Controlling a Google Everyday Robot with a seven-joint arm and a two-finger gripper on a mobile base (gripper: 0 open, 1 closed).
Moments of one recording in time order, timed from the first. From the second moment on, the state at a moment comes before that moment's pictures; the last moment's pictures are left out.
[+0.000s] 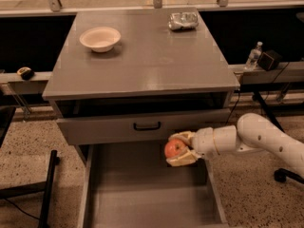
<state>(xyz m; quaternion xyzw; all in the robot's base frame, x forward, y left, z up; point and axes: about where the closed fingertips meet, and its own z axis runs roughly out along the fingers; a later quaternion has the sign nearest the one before) 0.524 -0.081 0.630 -0.55 0.66 0.33 0.39</state>
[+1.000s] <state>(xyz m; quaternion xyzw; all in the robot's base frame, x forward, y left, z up) 0.482 -0.087 0.558 -0.56 0.69 0.34 0.31</state>
